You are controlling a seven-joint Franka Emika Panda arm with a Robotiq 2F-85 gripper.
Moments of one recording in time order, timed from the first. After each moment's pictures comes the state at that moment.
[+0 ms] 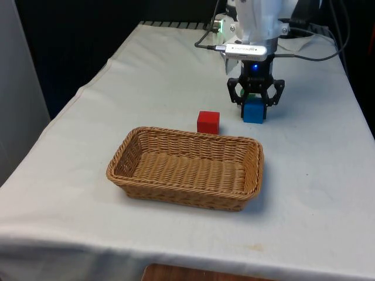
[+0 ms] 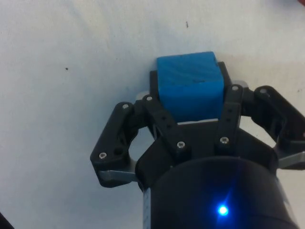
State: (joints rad) arm 0.35 0.37 -0.21 -2.42 0.29 2.84 -0.08
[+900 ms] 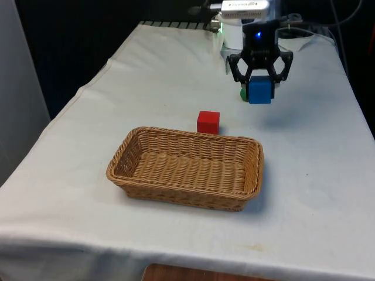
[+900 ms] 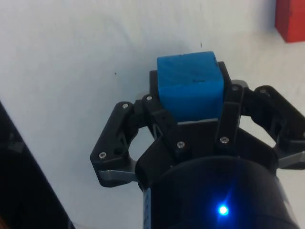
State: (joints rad) arm 0.35 0.24 -0.25 -2.29 0.28 2.64 -0.07
